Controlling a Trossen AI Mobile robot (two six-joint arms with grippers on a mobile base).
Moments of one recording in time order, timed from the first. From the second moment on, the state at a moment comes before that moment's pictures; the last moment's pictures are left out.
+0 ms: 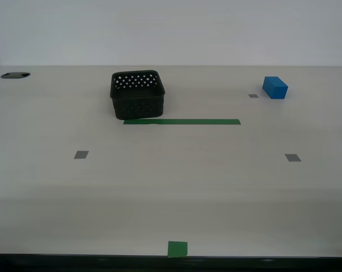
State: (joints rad) arm 0 0.00 1.05 0.52 0.62 -0.01 0.00; arm 1 0.00 1.05 0.52 0.61 0.00 0.00
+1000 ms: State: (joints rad) arm 0 0.00 1.05 0.52 0.62 -0.01 0.00; arm 1 0.00 1.05 0.52 0.61 0.00 0.00
